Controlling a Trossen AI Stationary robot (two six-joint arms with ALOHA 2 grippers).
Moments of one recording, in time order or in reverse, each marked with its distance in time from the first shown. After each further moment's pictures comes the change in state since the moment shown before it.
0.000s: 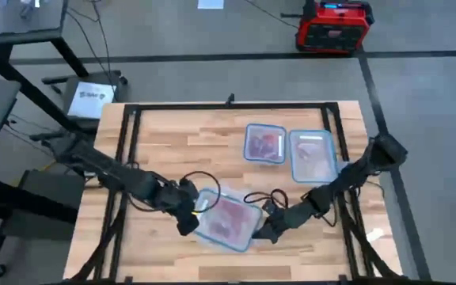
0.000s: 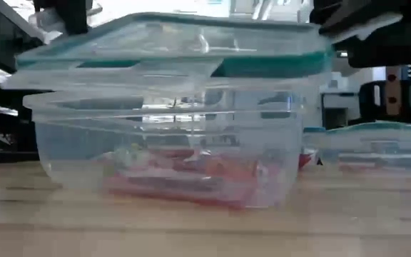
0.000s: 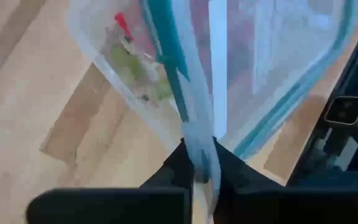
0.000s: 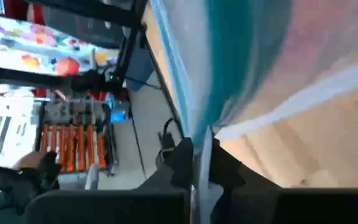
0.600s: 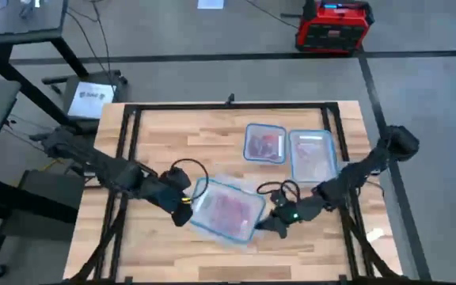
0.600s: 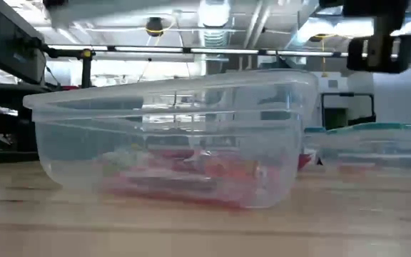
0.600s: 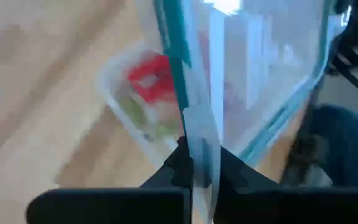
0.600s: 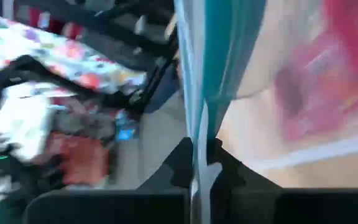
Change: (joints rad) left arm 0.002 -0.152 0.001 0.064 -0.066 0.024; right arm 0.051 -0.152 -0.002 -0.006 0.141 -0.088
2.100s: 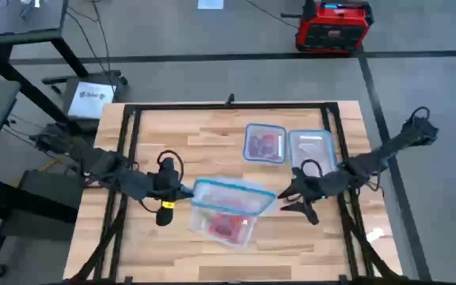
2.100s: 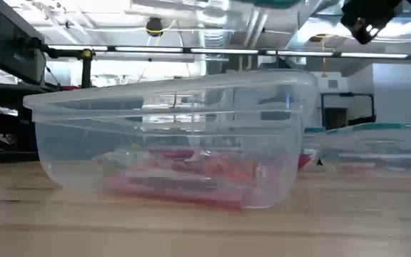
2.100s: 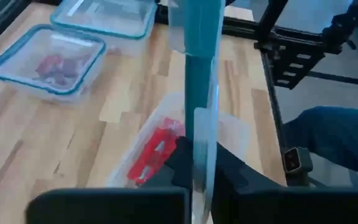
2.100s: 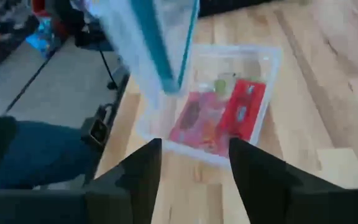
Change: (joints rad) left arm -0.037 -0.172 -0.002 0.272 -0.247 0.539; right arm -0.089 -0.526 0.002 -0.694 0.044 -0.872
